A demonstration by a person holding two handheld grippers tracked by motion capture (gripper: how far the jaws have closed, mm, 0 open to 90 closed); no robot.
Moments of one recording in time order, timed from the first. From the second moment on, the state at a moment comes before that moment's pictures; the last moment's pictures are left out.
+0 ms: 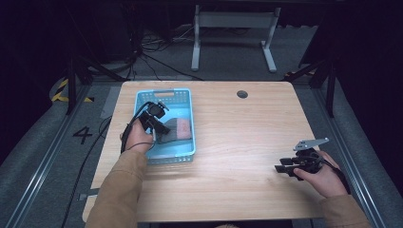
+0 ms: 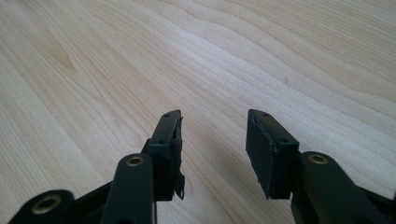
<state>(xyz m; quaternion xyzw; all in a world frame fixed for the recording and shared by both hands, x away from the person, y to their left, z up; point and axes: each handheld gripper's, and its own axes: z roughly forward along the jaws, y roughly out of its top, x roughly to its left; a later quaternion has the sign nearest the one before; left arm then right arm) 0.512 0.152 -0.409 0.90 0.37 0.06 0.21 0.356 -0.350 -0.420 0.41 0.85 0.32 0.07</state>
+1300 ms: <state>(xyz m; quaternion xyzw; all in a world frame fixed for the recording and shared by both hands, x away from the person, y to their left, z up) 0.380 0.127 -0.336 0.89 0.28 0.08 0.36 0.391 -0.318 -0.424 0.36 0.88 0.31 0.05</state>
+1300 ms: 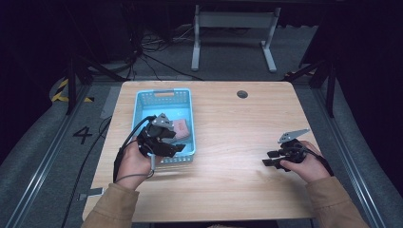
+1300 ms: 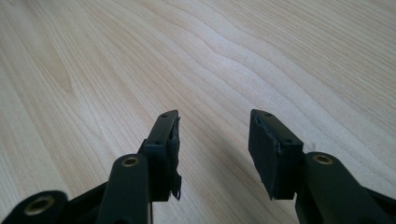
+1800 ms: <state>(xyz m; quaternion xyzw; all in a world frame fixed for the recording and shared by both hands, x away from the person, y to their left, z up) 0.349 0.127 -0.366 0.88 0.26 0.06 0.39 0.389 -0.319 -0.428 0.36 0.88 0.31 0.05</state>
